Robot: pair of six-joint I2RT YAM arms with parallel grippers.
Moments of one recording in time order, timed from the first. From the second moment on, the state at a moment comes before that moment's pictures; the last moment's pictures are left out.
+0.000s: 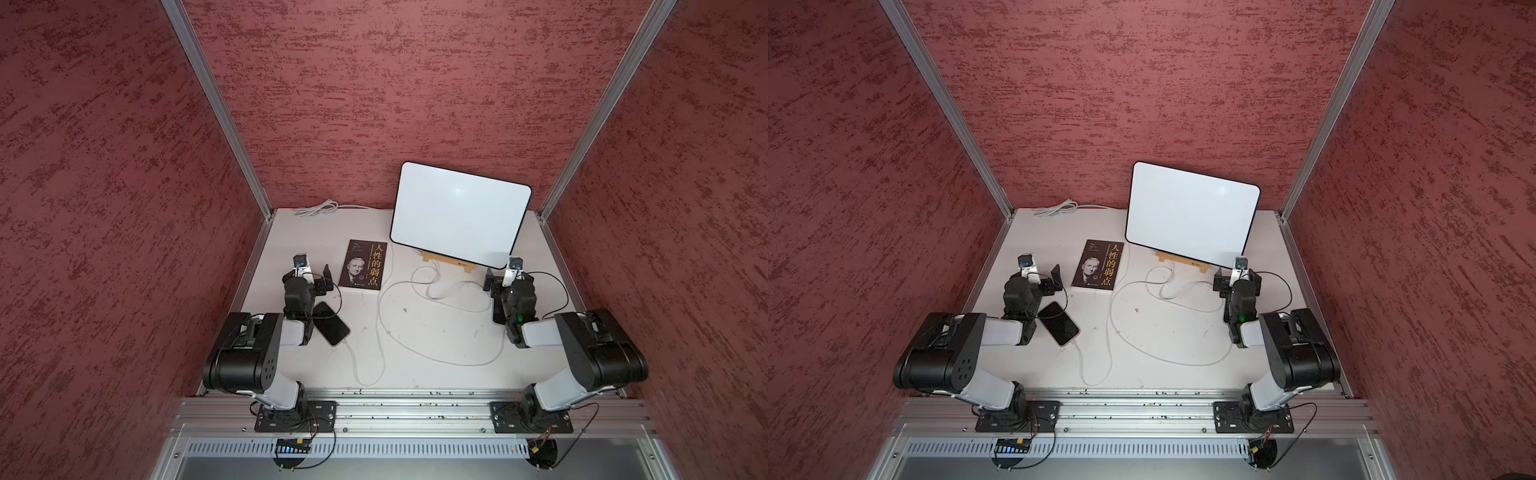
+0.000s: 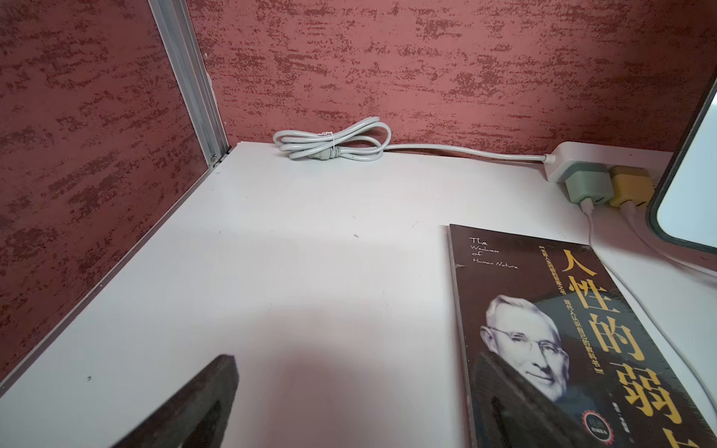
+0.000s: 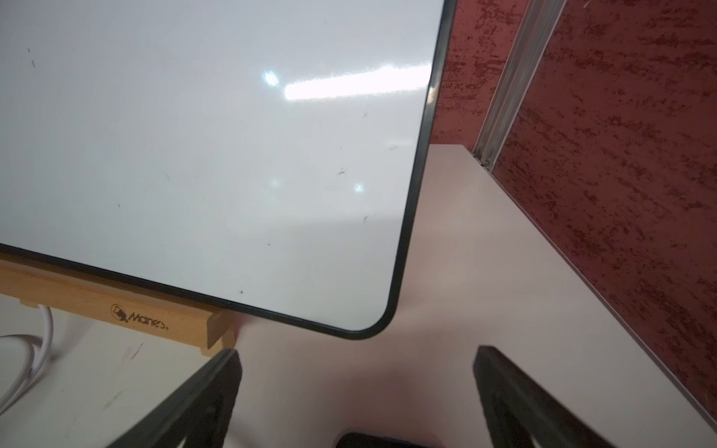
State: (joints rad) left arm -0.01 1.54 0.34 0.95 -0.09 -0.07; right arm 0.09 1.57 0.34 0.99 0.23 0.02
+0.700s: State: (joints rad) left arm -0.01 1.54 0.34 0.95 -0.09 -0.07; right arm 0.09 1.57 0.34 0.99 0.23 0.02
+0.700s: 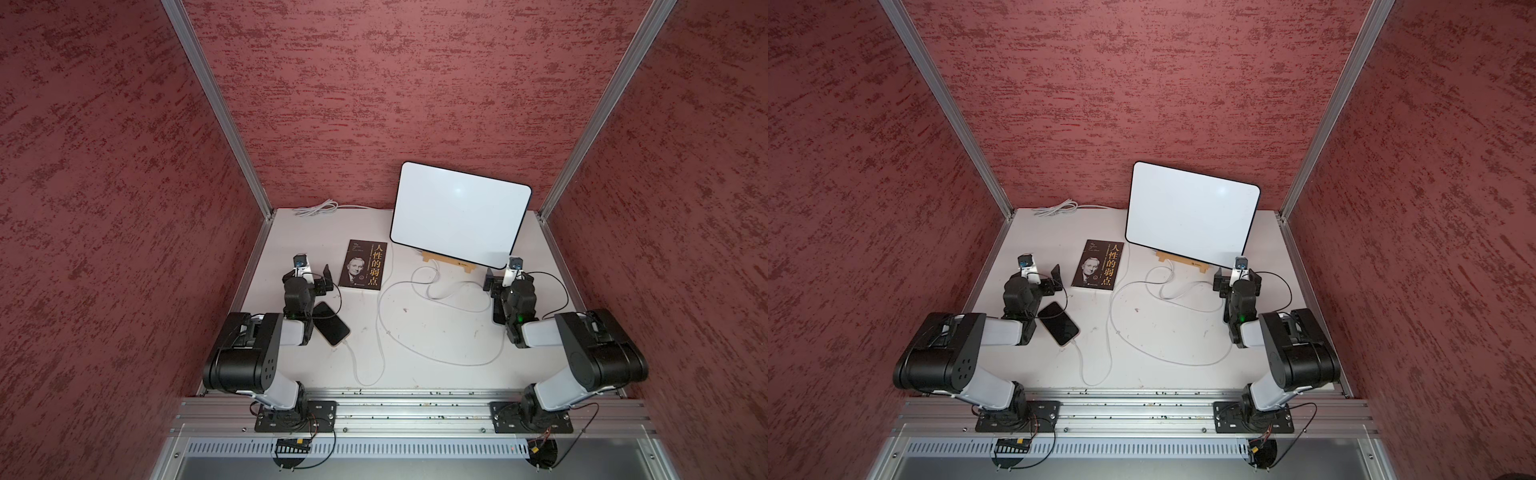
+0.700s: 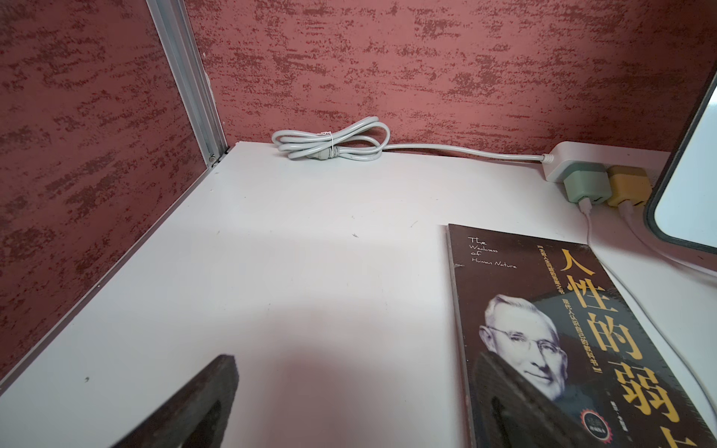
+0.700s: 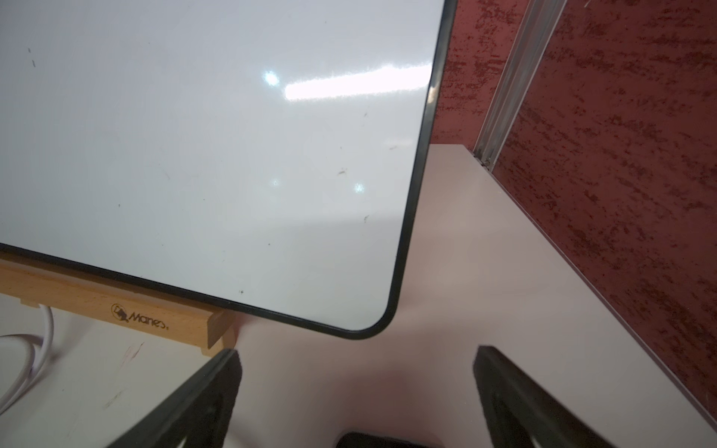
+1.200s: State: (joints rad) left arm 0.01 1.42 0.53 0.62 -0.11 -0.09; right arm 0.09 1.43 0.34 0.88 0.22 0.02
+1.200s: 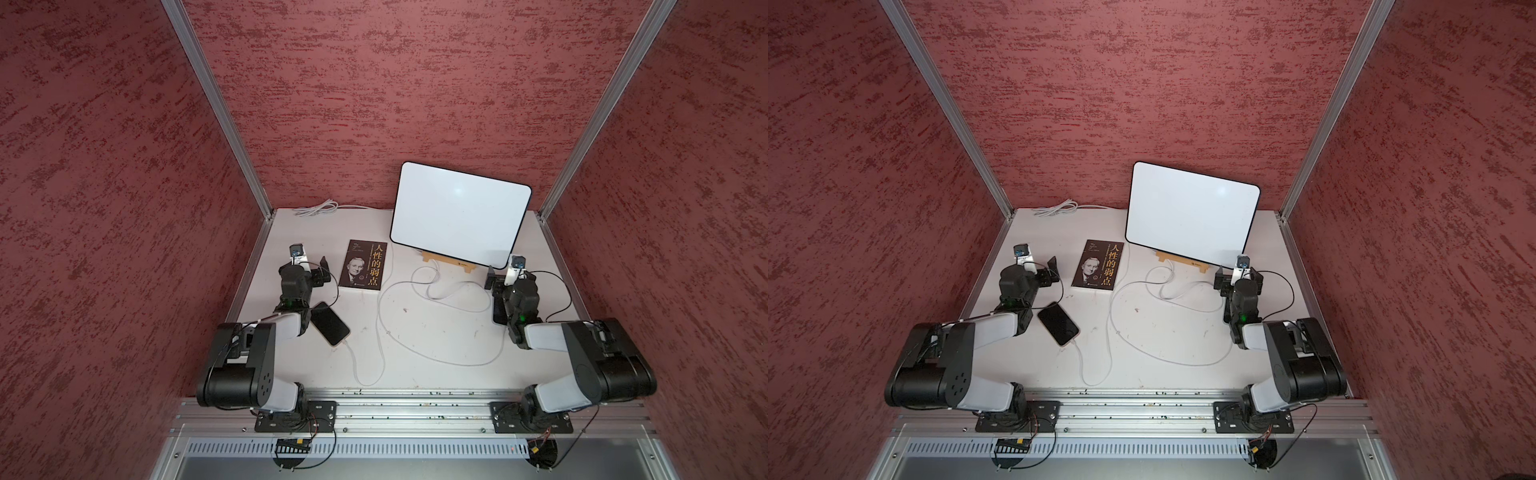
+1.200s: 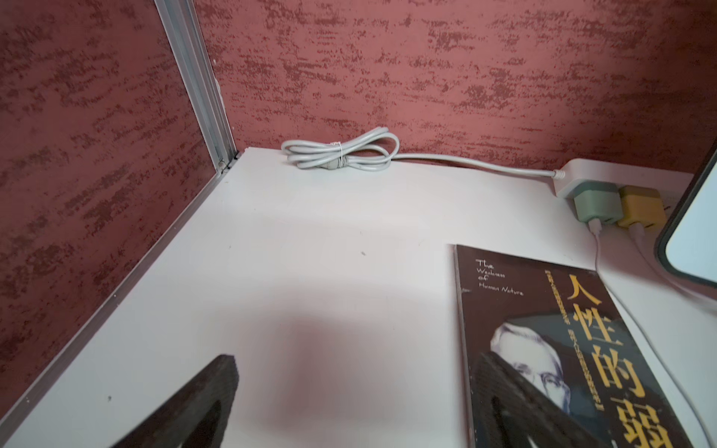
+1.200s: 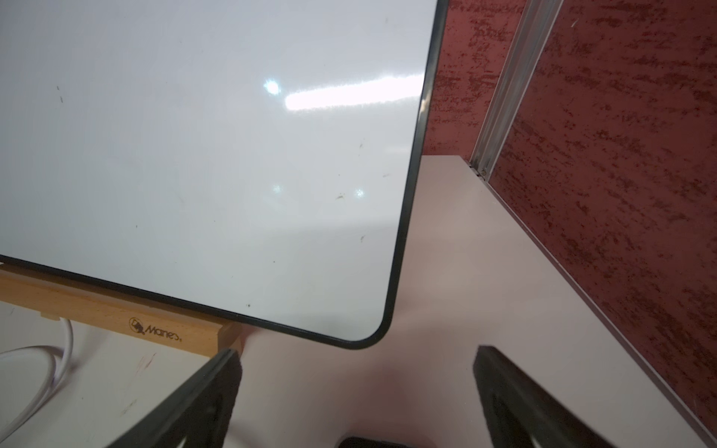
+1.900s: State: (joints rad) left arm 0.25 1.17 0.83 -0.02 0.34 -0.81; right arm 0.09 1.03 0.99 -0.20 0.02 0.52
